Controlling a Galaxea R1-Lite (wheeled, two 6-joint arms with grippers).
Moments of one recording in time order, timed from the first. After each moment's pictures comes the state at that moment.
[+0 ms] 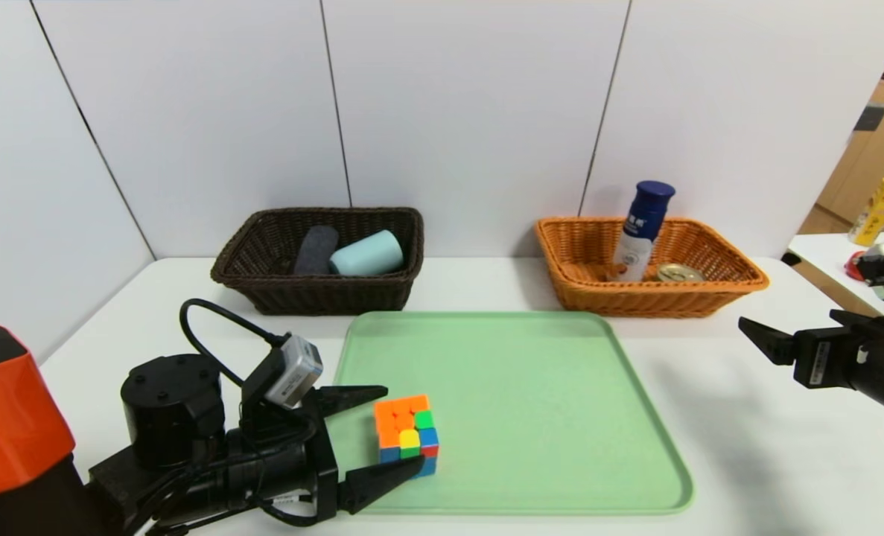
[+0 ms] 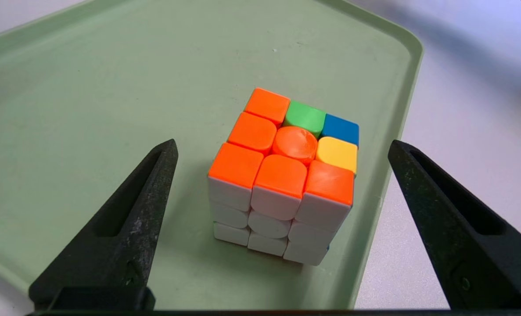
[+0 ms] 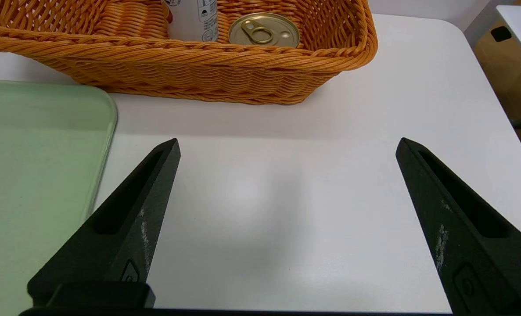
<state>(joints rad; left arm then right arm) -0.50 1.90 -0.19 -1.52 -0.63 -0.04 -0.04 1.40 -0.37 -0.75 -0.04 -0.11</state>
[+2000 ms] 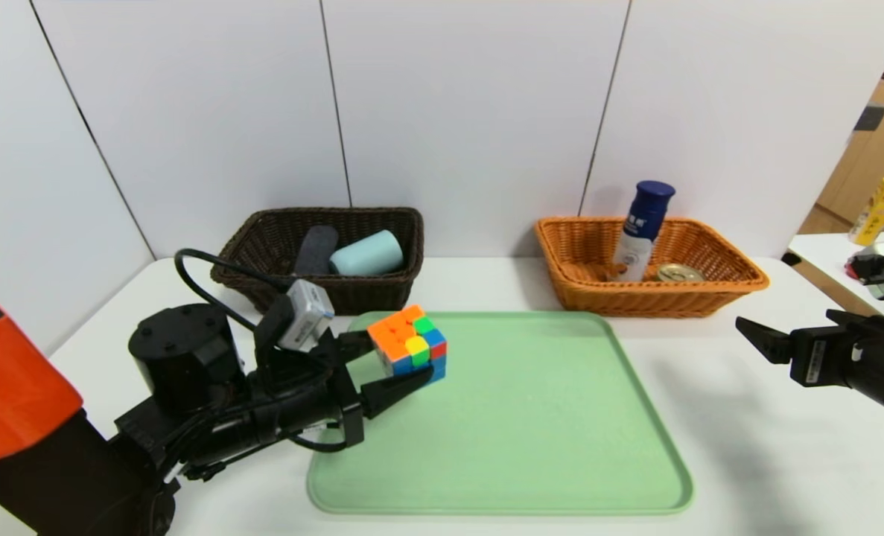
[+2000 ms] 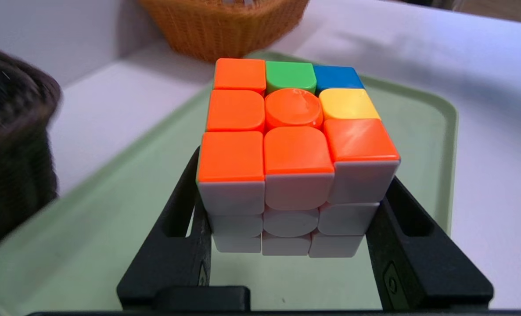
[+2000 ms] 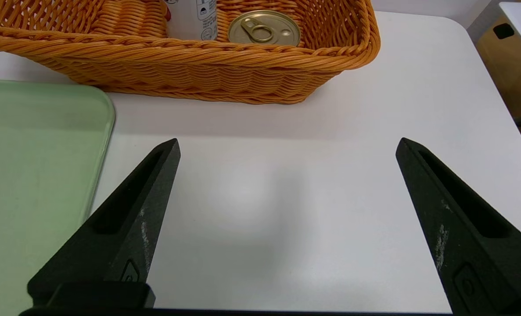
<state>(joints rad) -0.50 1.87 -0.39 -1.51 -0.59 0.04 -0.04 1.42 -0.38 -0.75 -0.04 -0.11</state>
